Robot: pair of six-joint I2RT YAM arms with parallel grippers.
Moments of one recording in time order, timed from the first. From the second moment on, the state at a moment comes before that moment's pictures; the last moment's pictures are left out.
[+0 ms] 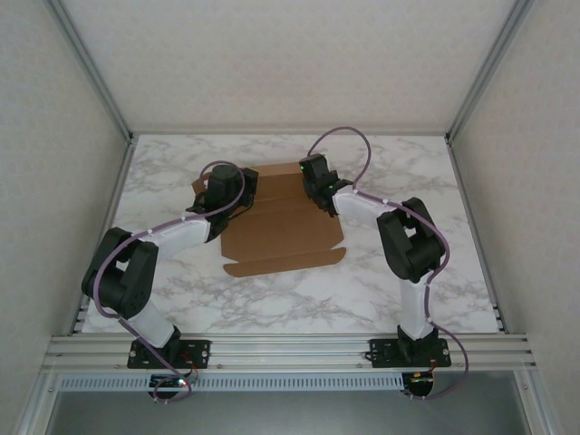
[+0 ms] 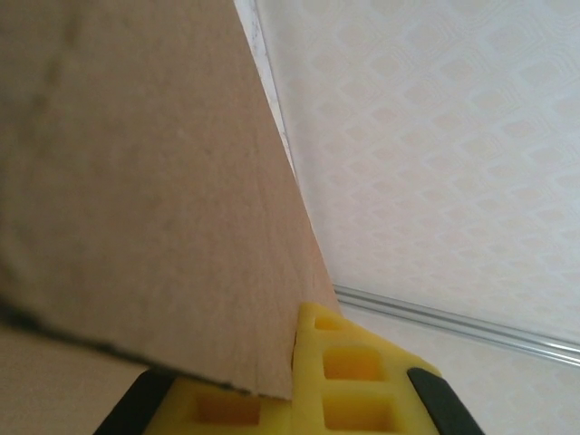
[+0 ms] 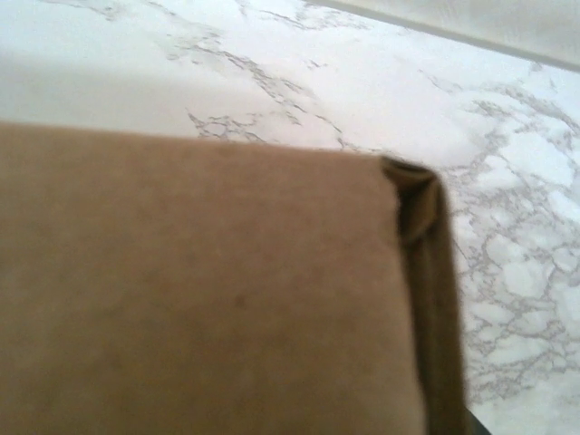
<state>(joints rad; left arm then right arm) -0.42 1.64 0.94 0.34 -0.03 -1.56 0.59 2.01 1.41 -0.18 0.49 0.19</state>
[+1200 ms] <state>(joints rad) -0.42 1.64 1.04 0.14 0.02 -1.50 0.42 1.51 0.93 0.10 -0.04 0.10</state>
